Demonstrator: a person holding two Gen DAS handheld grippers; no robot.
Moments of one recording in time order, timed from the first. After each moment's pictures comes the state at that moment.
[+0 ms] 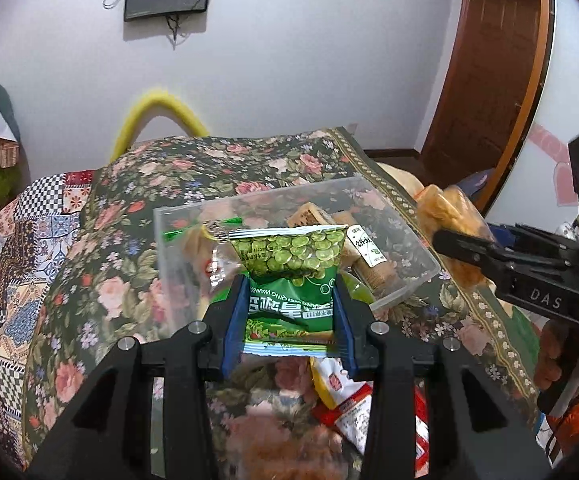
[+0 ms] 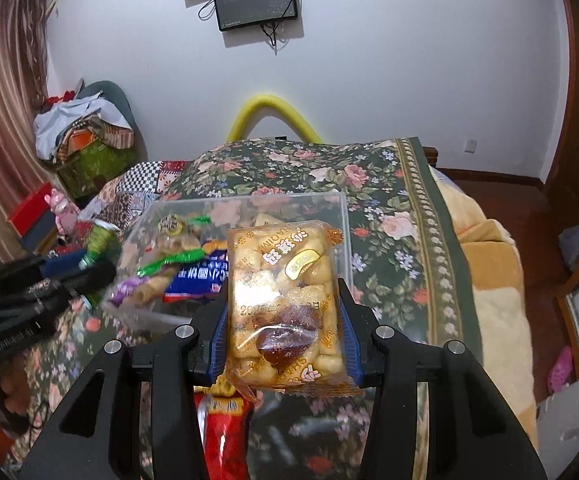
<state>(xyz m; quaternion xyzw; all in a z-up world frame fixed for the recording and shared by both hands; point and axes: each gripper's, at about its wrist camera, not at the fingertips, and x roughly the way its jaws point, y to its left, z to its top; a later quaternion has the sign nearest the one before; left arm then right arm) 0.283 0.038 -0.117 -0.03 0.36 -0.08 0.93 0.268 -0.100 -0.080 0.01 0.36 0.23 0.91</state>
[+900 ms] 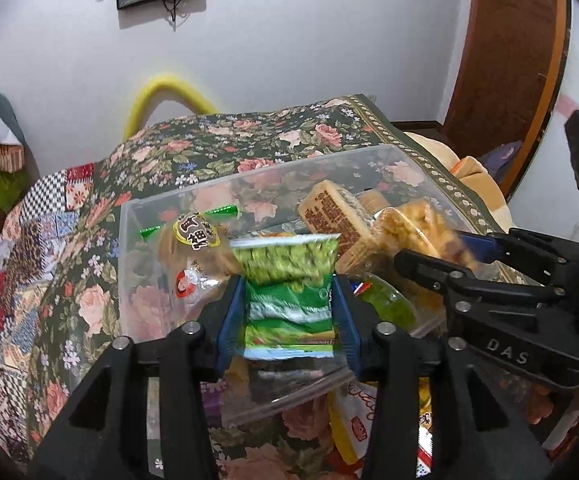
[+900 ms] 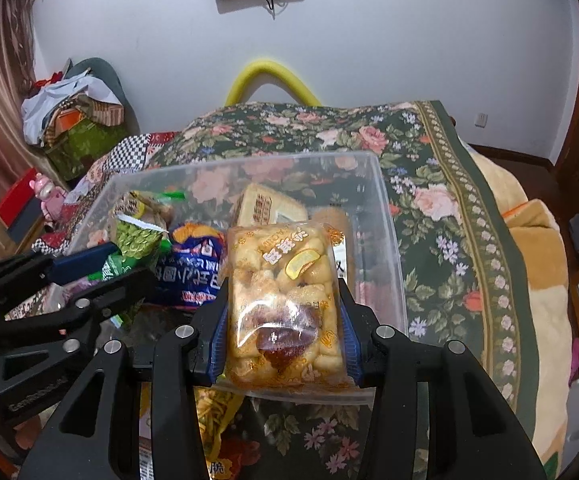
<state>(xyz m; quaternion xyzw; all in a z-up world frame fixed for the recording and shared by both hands) 0.333 0.017 -0.156 0.01 0.39 -0.04 0.92 0.307 -0.071 -0.125 0.00 0.41 0.22 0.88</state>
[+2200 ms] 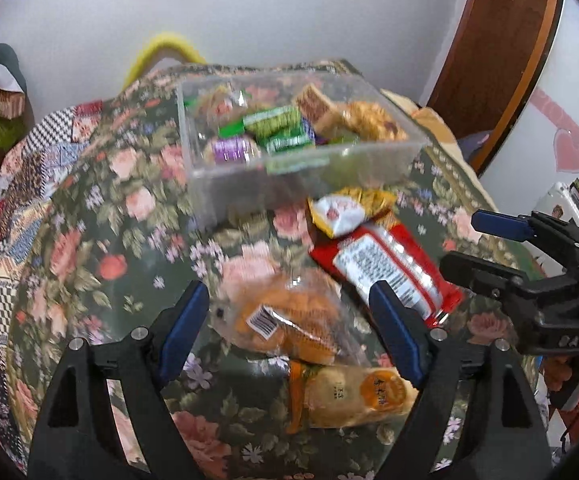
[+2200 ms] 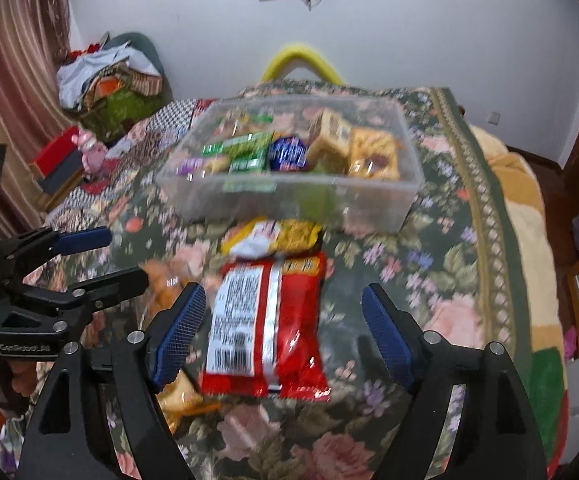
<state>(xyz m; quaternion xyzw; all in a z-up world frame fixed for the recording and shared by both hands) 0.189 0.042 -0.173 -0.04 0.45 -0.07 0.89 0.176 -0.076 -0.122 -0.03 0.43 0.26 0.87</state>
